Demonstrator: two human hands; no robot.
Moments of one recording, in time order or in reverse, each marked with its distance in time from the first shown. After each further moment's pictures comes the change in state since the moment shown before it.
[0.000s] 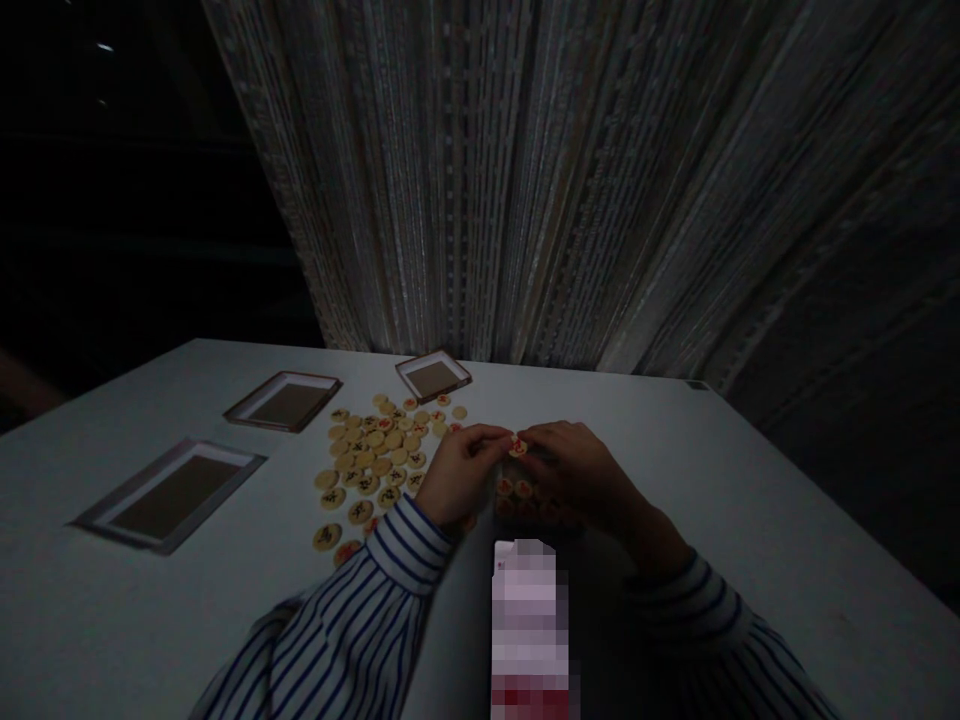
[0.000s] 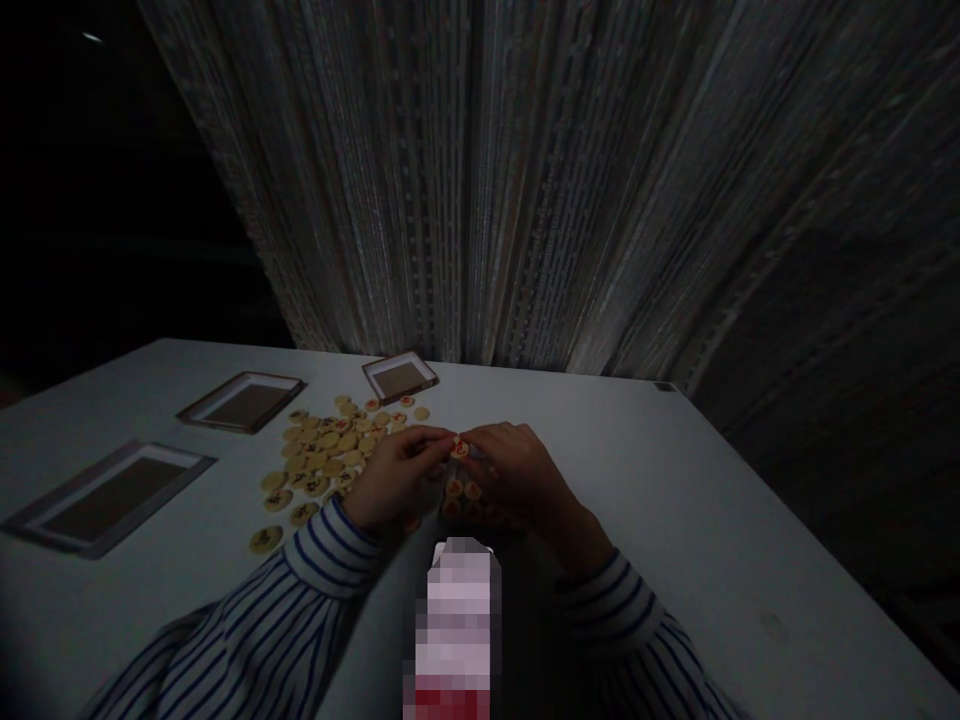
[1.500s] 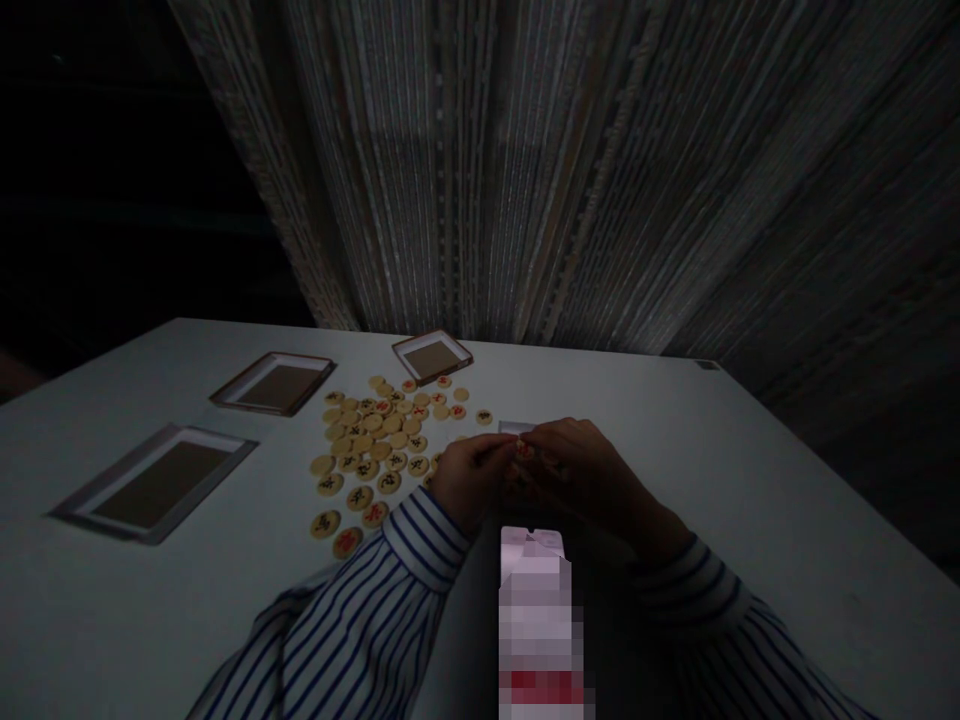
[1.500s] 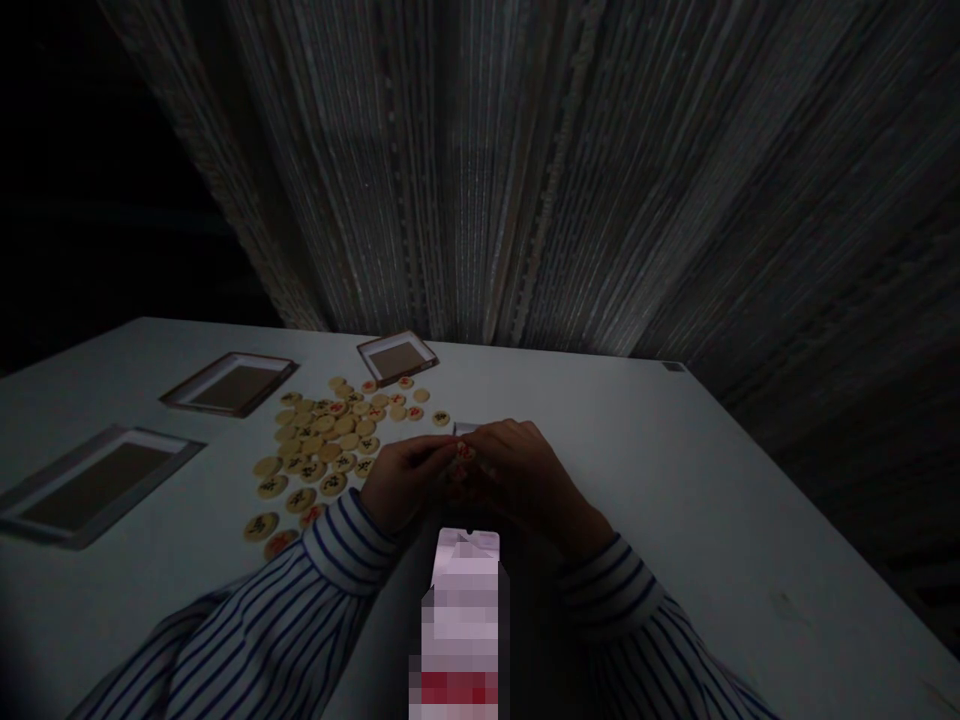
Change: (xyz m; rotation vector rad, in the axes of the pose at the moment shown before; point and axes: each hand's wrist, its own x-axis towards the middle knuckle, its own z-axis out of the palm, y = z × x) left_hand -0.011 -0.027 0.005 0.092 0.043 -0.022; right_hand -0.013 -0.007 0.006 0.008 -0.100 0.018
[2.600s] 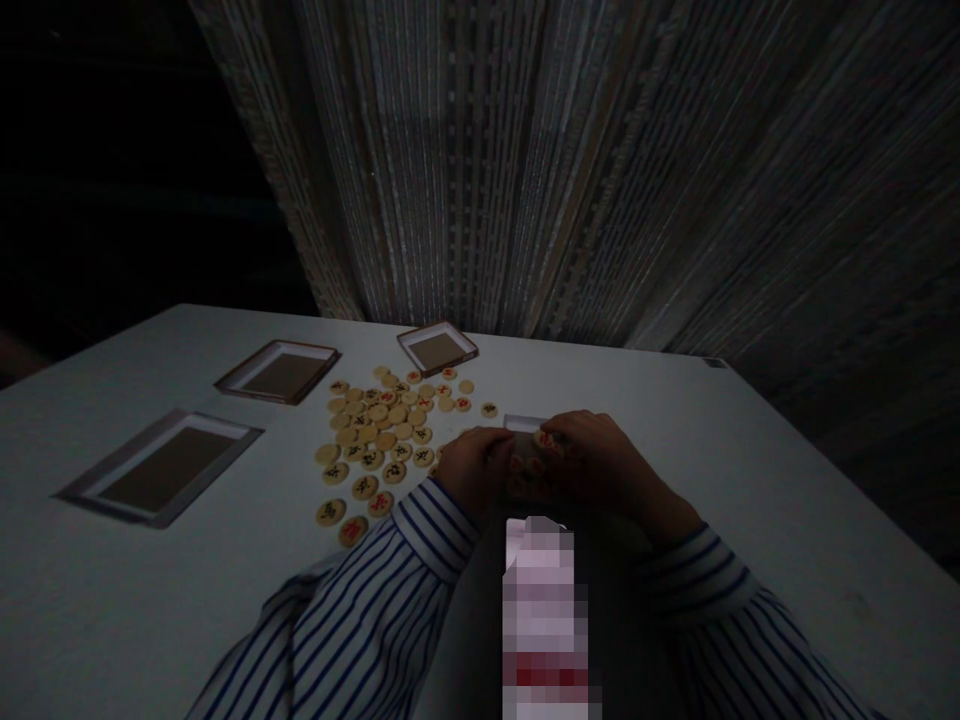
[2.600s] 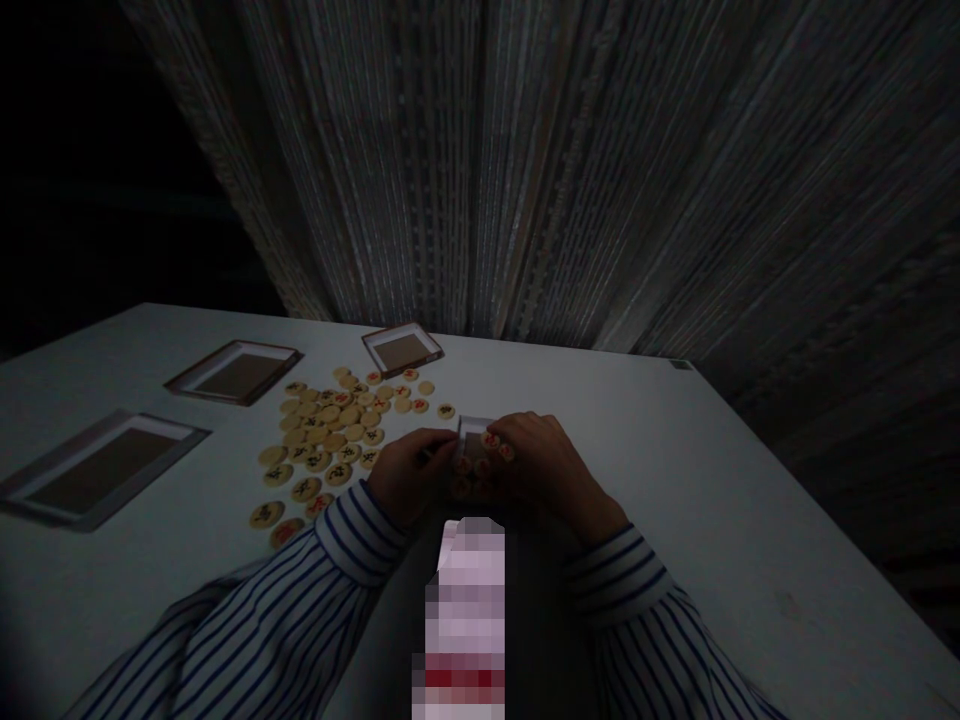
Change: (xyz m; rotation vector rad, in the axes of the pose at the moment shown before) left_hand -0.001 -0.003 -0.006 0.643 0.067 0.192; right_hand -0.008 0.031 0.010 -0.138 -0.160 0.117
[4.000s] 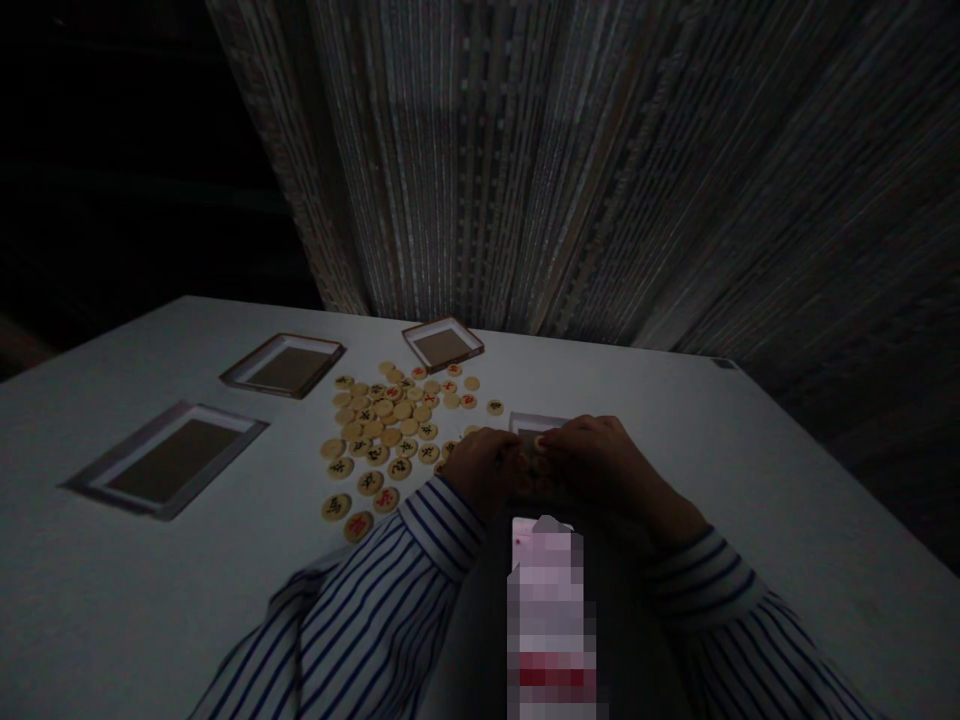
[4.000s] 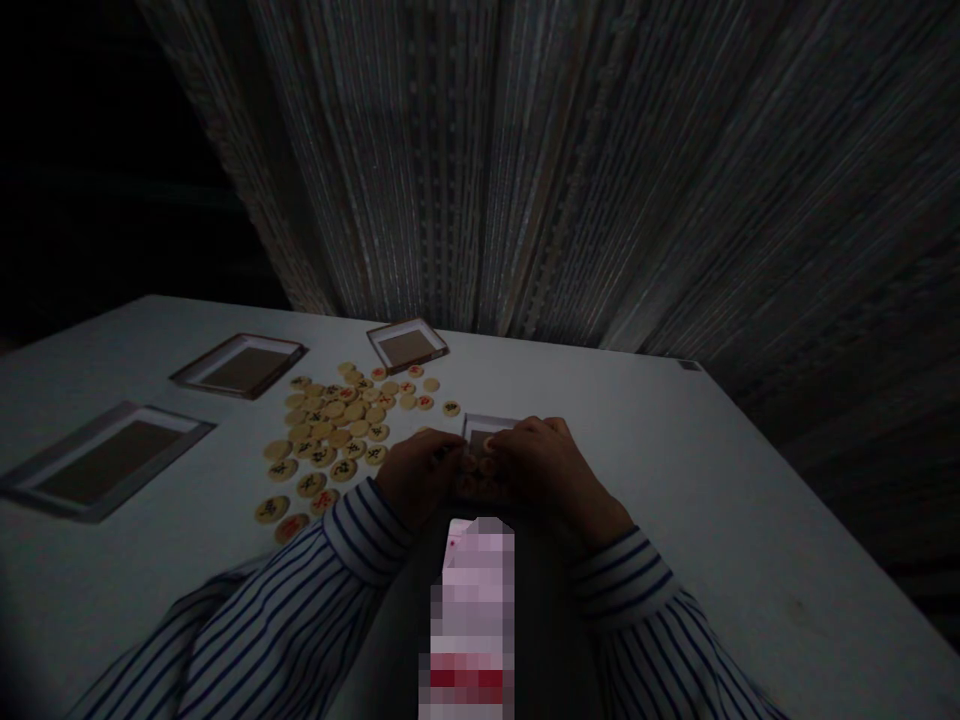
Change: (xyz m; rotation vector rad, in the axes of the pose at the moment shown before) left_hand -0.004 -0.003 0.003 0.104 -0.040 0.092; right_hand 0.001 -0.008 0.001 -0.030 -0.059 0.046
